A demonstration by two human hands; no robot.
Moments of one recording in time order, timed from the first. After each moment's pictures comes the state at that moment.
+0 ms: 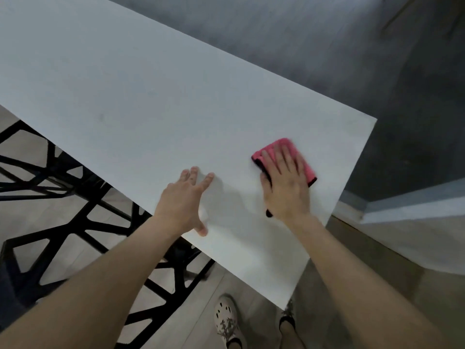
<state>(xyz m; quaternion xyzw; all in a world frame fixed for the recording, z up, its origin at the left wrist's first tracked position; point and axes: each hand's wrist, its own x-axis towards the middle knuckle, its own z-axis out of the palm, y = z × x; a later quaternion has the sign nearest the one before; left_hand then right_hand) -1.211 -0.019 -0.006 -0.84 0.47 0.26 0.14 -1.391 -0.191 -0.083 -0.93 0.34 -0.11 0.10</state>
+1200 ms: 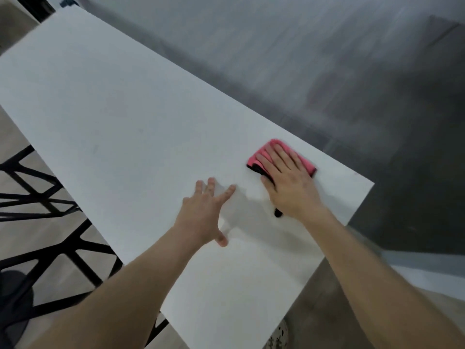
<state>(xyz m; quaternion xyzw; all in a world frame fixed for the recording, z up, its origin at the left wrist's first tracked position) -1.233 -0.171 -0.007 -0.86 0.43 0.26 0.13 -1.357 -0.376 -0.079 -0.98 0.19 -0.06 0.10</state>
